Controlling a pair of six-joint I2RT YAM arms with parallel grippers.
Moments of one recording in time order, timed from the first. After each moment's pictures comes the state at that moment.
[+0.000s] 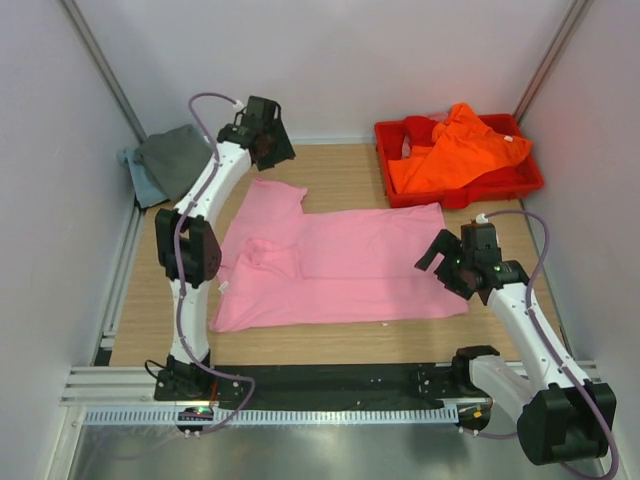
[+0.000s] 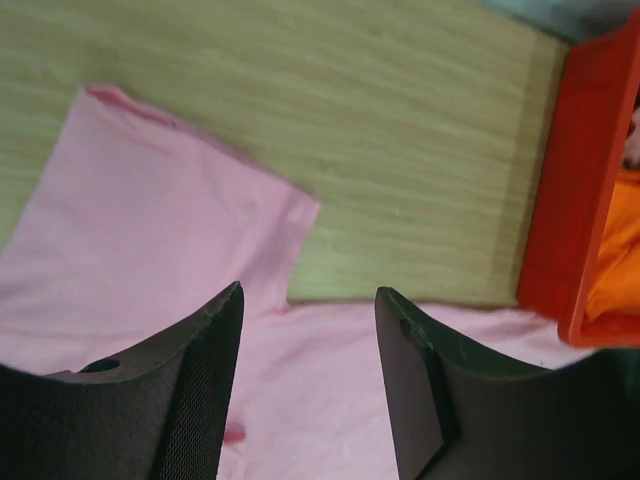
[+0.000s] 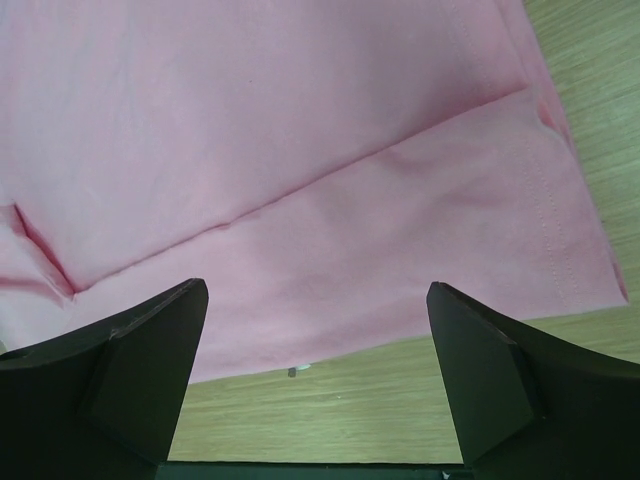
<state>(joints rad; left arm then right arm) -0.35 2.12 2.09 -0.78 -0.11 -0.64 0.09 0.94 0.68 -0.68 -0.05 0.69</state>
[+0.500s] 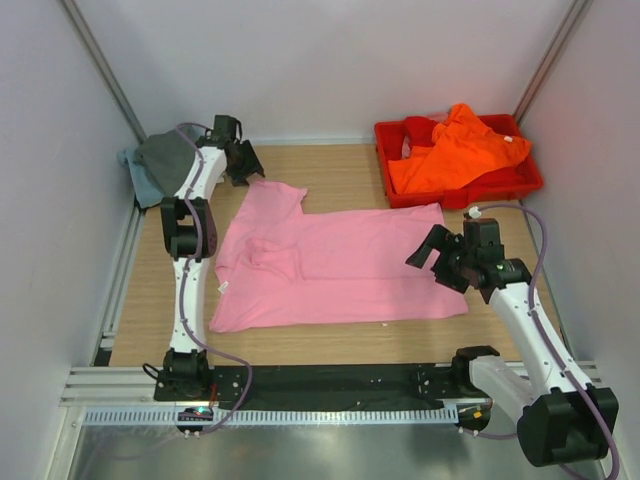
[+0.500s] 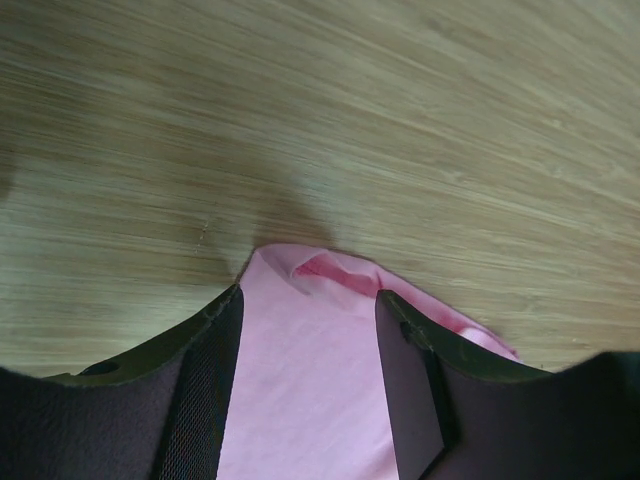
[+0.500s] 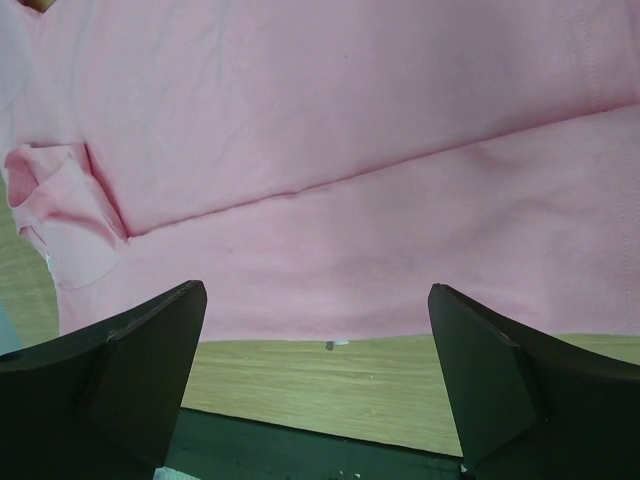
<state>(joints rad) -0.08 2.57 2.41 -0.81 0.15 -0.54 0.09 0.92 0.72 -0.67 -0.21 0.63</state>
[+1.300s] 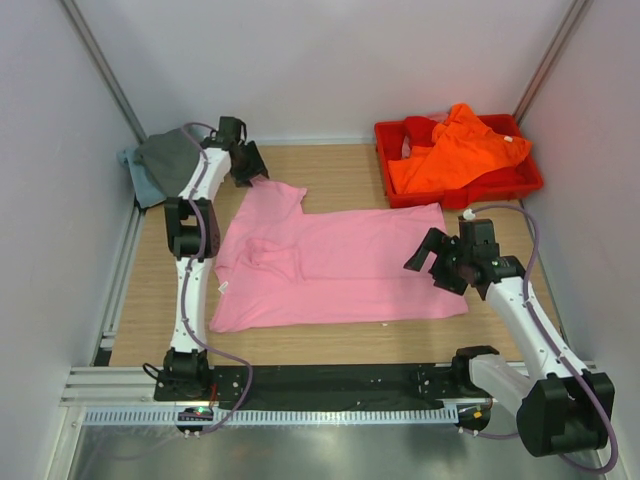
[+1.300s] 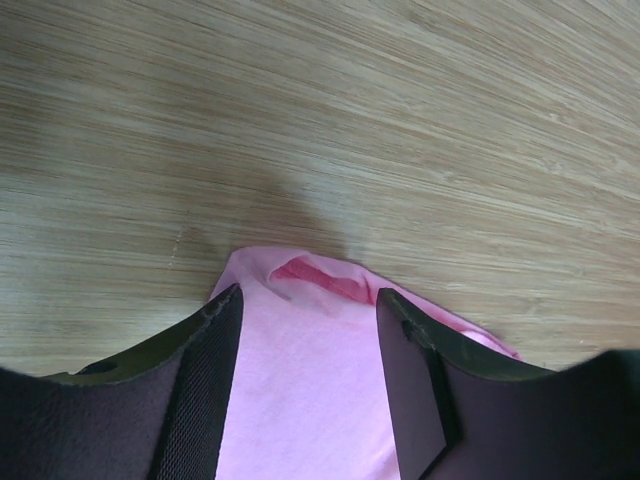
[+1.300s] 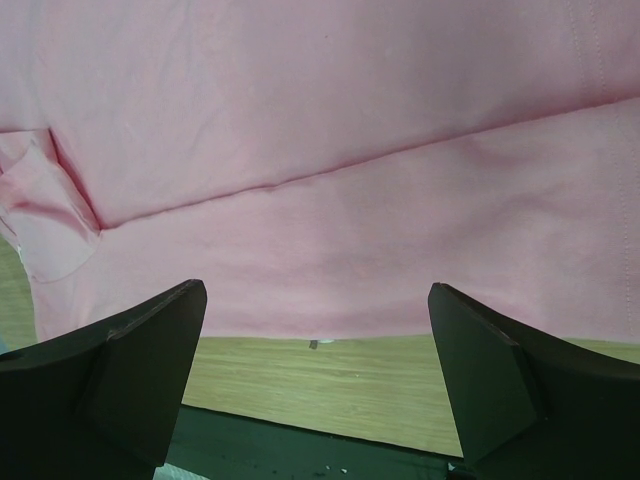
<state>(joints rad) -0.10 2.60 2.42 -0.80 0.16 -0.52 0.09 0.98 0.70 -0.65 -0.22 0.60</state>
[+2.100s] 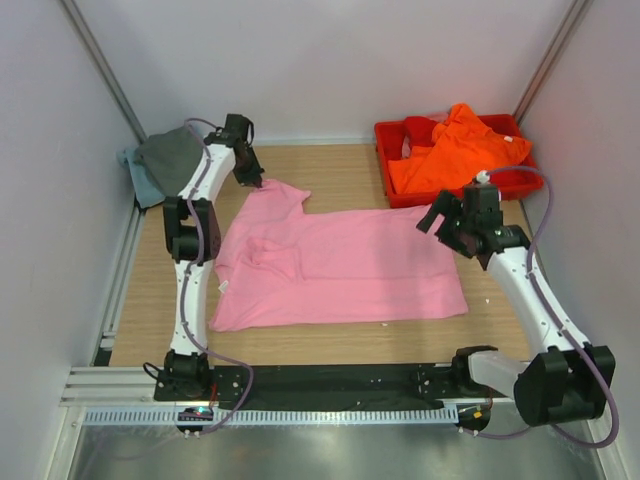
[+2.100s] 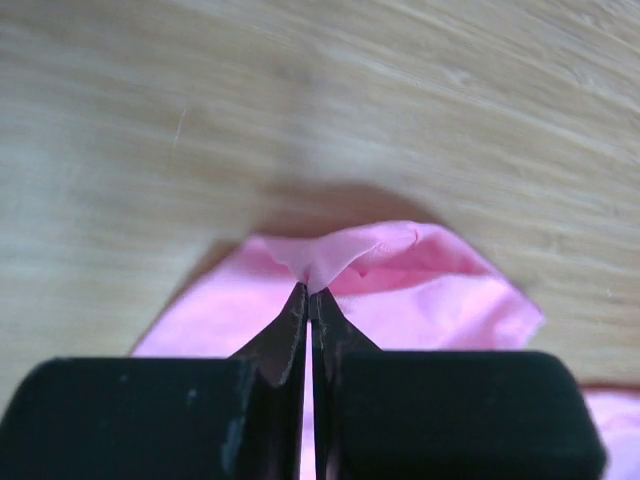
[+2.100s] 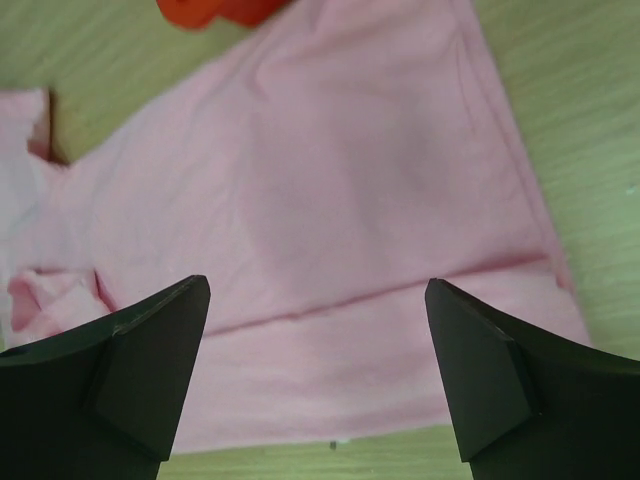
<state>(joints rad) -0.14 2.52 2.34 -0.89 0.06 -0.52 0.09 1.10 0.89 -0.62 -0.05 0.60</state>
